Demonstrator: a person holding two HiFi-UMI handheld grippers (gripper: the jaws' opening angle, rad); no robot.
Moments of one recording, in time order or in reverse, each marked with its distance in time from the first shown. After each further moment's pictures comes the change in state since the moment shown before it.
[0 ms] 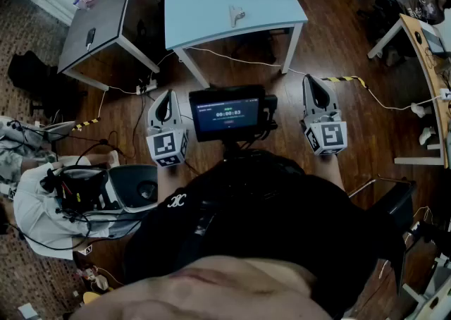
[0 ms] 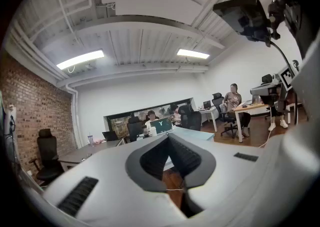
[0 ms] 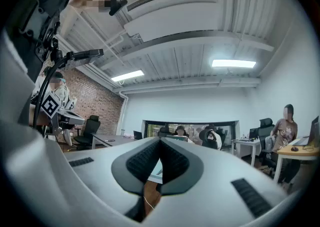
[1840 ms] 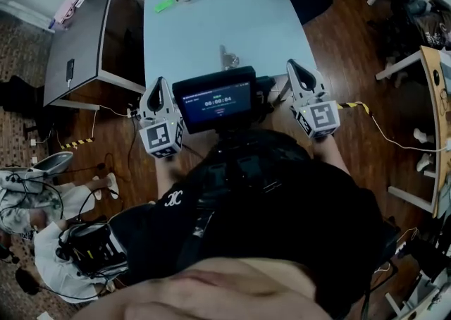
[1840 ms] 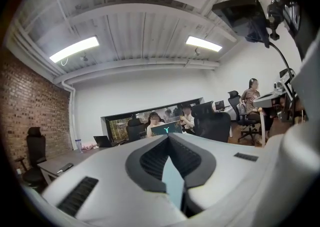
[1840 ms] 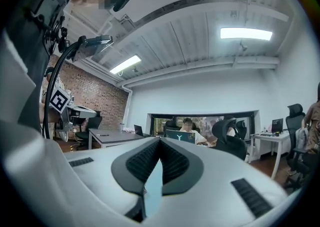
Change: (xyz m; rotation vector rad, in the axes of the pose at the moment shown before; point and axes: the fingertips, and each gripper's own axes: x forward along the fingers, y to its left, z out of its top) left arm 0.385 0.046 0.033 -0.021 -0.008 0.066; right arm 0.364 -0.159 -0.095 0.040 0.049 0.159
